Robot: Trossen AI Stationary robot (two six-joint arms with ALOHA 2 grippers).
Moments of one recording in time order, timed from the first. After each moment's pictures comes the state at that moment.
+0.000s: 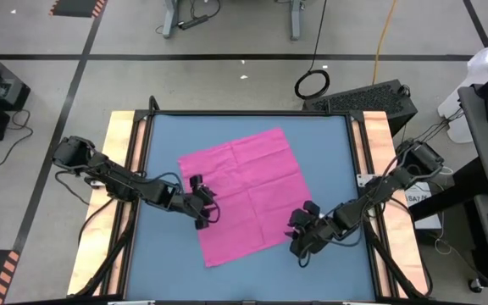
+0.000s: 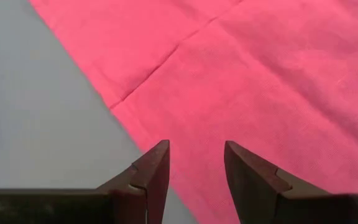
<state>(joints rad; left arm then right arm) -0.31 1.43 0.59 0.00 -0.40 -0.28 0.61 1.53 0.72 -0.18 0.43 0.97</state>
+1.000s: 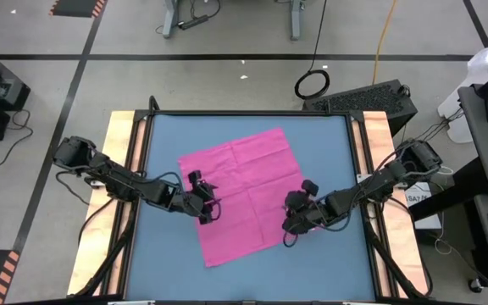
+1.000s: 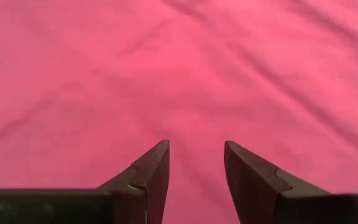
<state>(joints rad) -0.31 1.44 0.59 0.04 -0.56 -0.26 0.42 1.53 0.72 -0.30 0.60 0.78</state>
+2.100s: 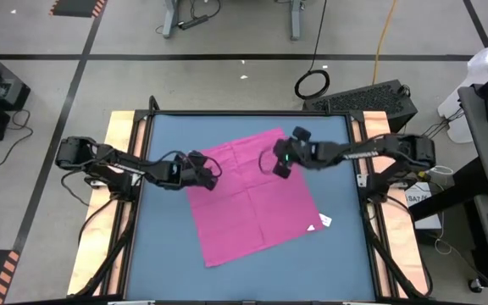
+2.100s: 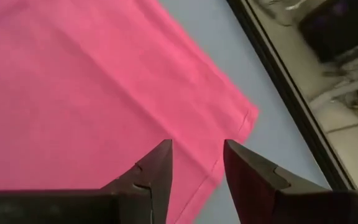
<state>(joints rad) 0.02 1.45 0.58 -0.14 -0.60 -0.73 -0.24 1.53 0.86 -0.25 0.47 0.02</state>
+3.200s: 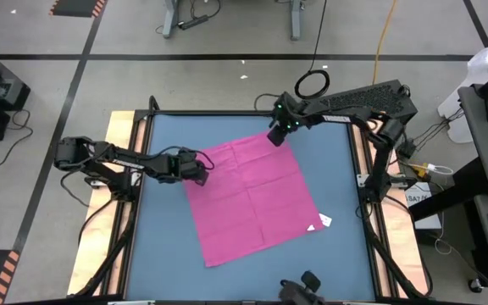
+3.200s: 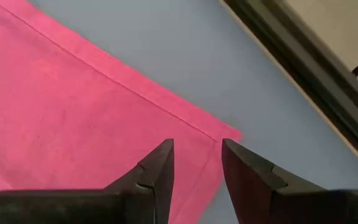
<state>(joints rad) 0.13 1.43 0.58 -0.43 -0.48 -0.91 -0.69 1.89 1.20 -0.38 -0.02 0.02</state>
